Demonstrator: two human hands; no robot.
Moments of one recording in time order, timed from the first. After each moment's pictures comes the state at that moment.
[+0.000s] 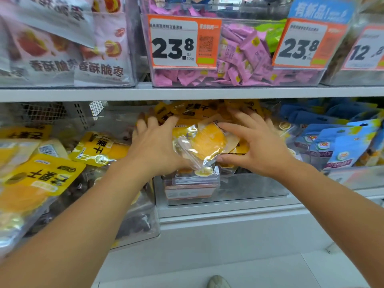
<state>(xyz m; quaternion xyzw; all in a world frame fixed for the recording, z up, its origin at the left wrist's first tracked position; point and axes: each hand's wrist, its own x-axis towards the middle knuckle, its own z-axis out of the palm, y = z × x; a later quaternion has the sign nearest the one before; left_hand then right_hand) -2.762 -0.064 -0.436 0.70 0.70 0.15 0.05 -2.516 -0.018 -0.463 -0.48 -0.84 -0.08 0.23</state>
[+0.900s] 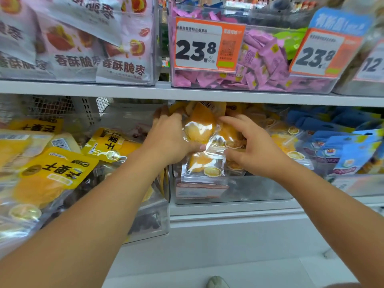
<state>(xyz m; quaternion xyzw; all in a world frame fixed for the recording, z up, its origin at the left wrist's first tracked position) -2.769 -0.049 -0.435 0.67 0.68 0.26 0.11 -2.553 -0.028 -0.452 -0.45 -0.84 0.10 0.30</state>
